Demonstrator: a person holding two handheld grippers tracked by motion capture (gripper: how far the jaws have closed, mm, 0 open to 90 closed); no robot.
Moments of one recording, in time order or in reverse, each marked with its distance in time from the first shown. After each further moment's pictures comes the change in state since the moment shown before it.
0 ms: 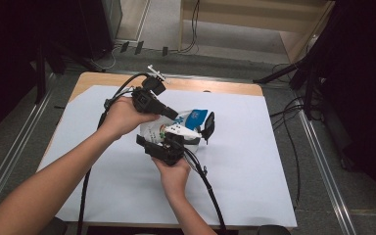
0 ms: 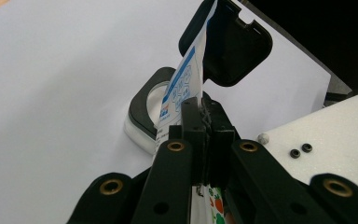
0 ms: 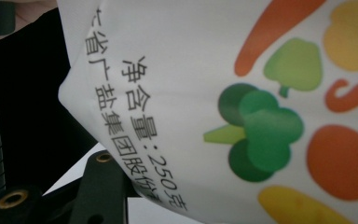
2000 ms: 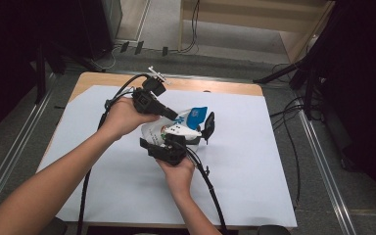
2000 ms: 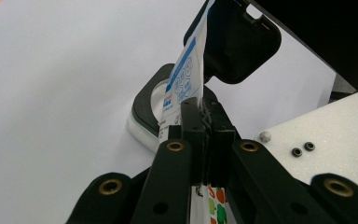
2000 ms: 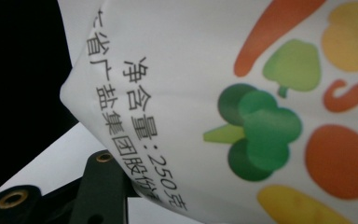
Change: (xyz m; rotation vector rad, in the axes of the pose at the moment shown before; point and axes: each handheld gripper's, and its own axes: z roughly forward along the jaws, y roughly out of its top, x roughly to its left) left arm 0.003 -0.002 0.004 0.010 0.005 -0.002; right arm -0.008 -0.001 -0.002 0.071 -0.024 -0.084
